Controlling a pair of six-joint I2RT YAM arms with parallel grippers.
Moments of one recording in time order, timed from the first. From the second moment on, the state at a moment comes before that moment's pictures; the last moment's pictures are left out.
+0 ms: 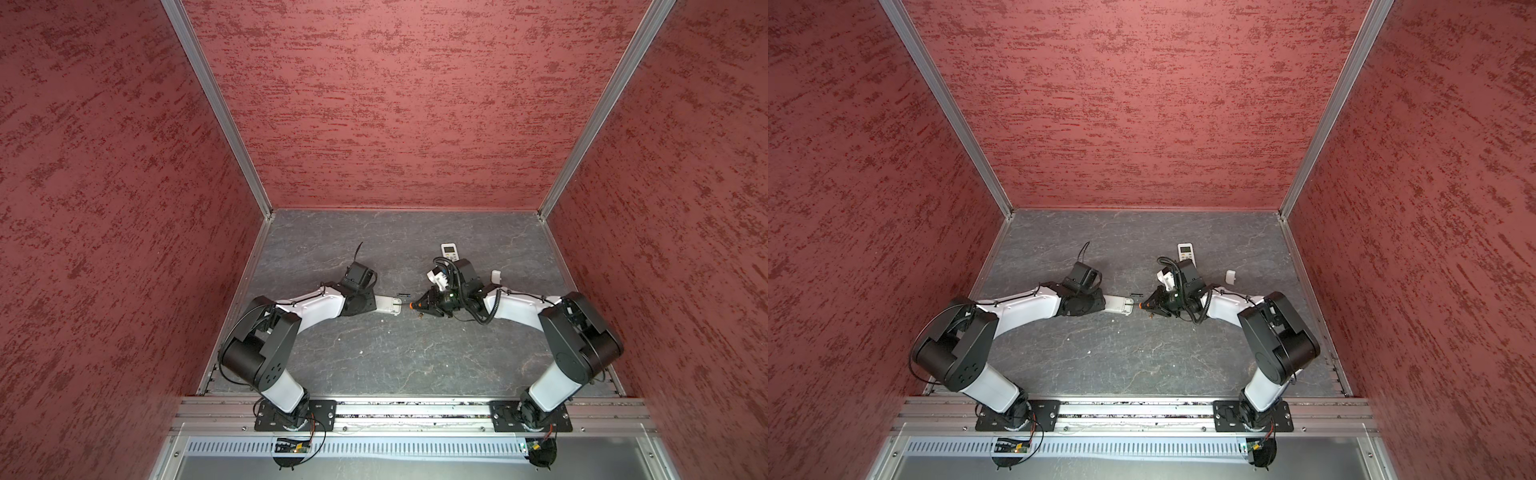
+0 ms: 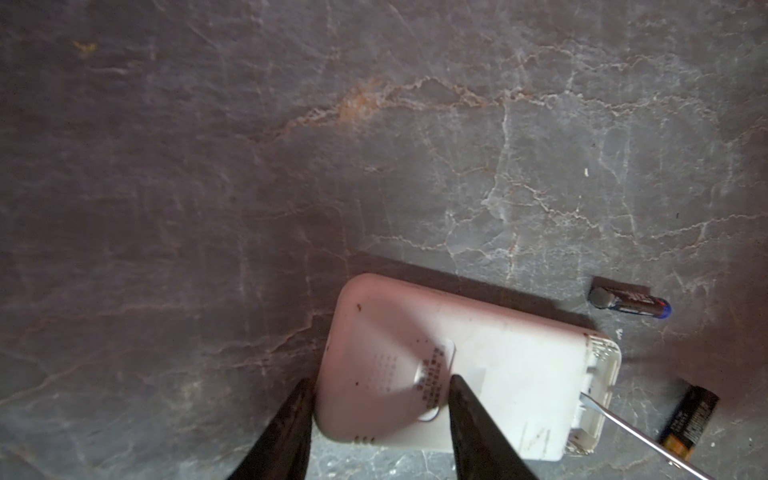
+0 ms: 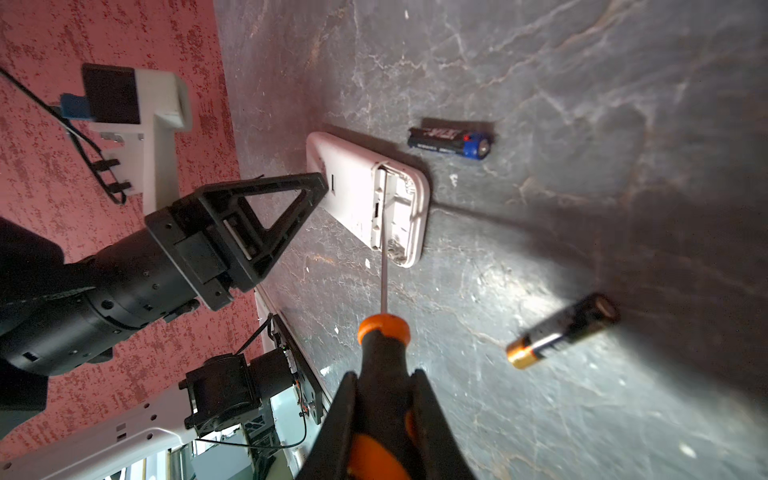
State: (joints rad) left arm -0.50 1.61 0.82 -0.32 -0.02 -0.68; right arm 0.51 1.64 0.82 -0.01 -0.72 0.82
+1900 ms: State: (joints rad) left arm -0.57 1.39 0.88 -0.48 -0.09 -0.71; right arm 0.39 0.94 0.56 -0.72 -0.38 0.76
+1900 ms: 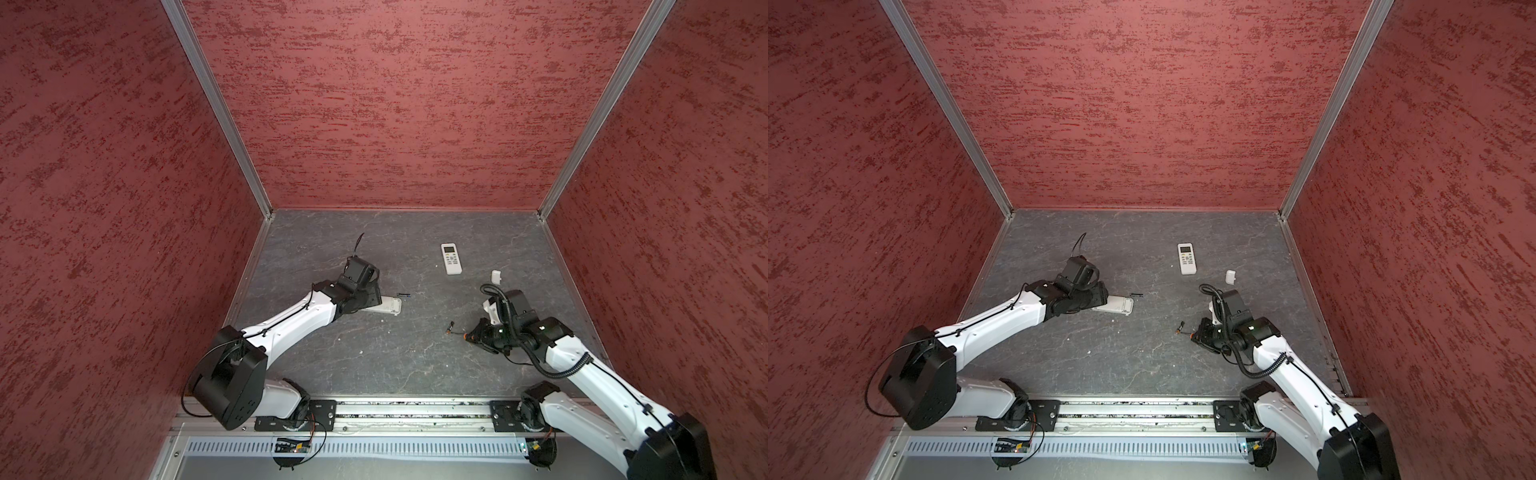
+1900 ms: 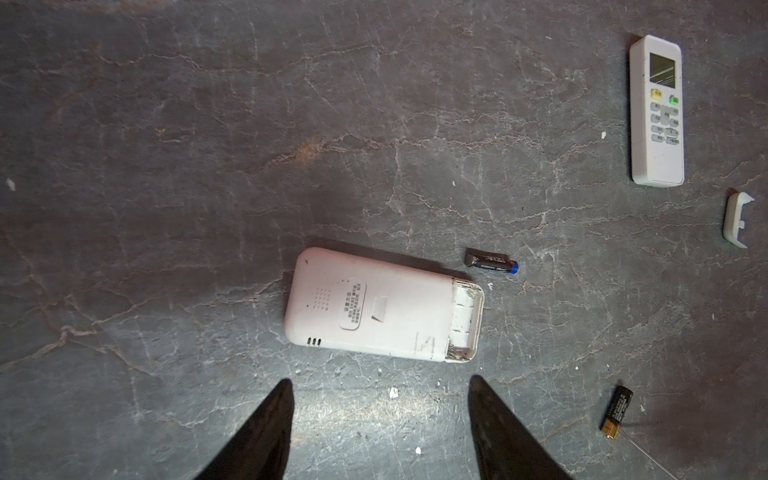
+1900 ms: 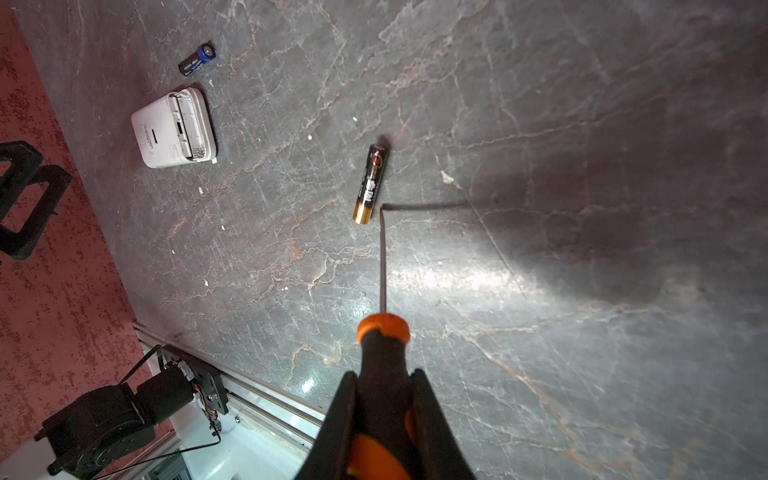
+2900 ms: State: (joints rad) left arm -0.49 1.32 0.86 -0.43 -0.09 -0.72; right arm 0.32 1.30 0.58 -0.09 0.17 0.64
